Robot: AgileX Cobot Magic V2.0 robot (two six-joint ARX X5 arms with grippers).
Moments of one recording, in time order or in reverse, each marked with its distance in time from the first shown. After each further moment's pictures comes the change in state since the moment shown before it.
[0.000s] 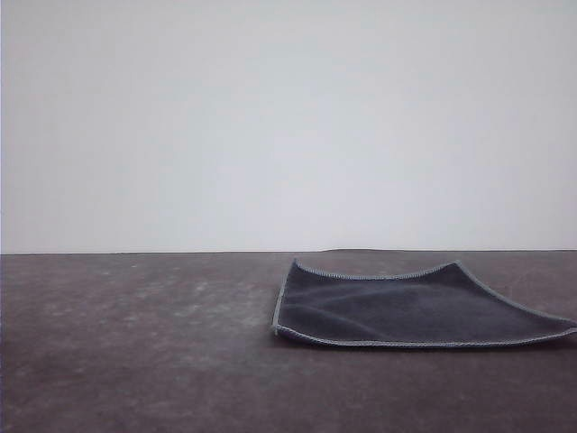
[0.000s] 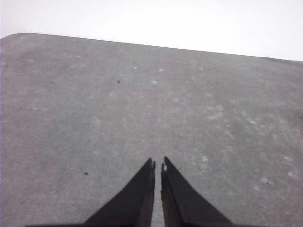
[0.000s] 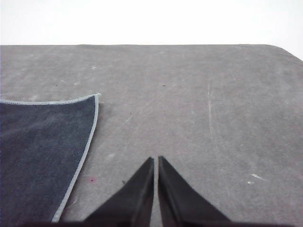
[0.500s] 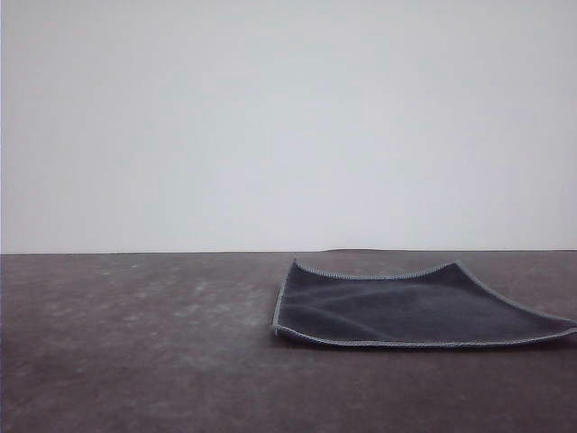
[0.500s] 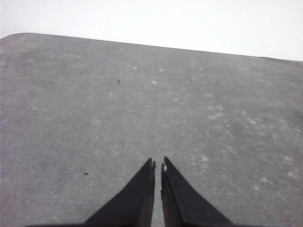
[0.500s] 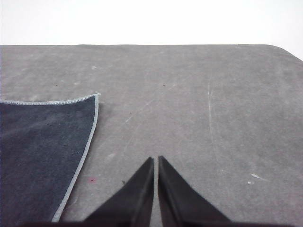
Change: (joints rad) left_arx 0.000 0.000 0.000 0.000 0.000 0.000; right_arx 0.000 0.000 0.000 0.000 0.000 0.000
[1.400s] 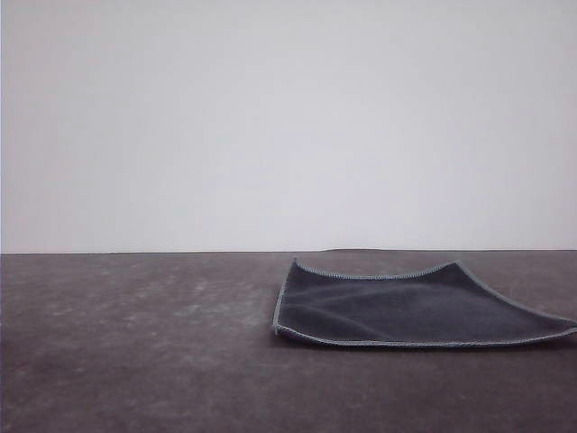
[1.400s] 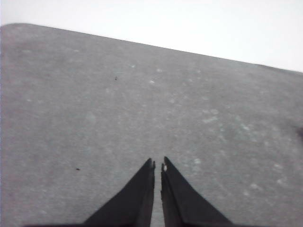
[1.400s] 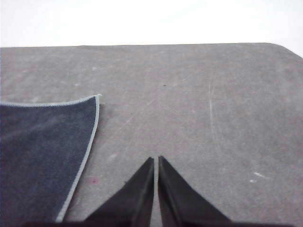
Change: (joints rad) left_arx 0.000 0.000 0.001 0.000 0.013 -0.094; right_arx 0.000 0.000 0.000 0.000 -0.001 0.029
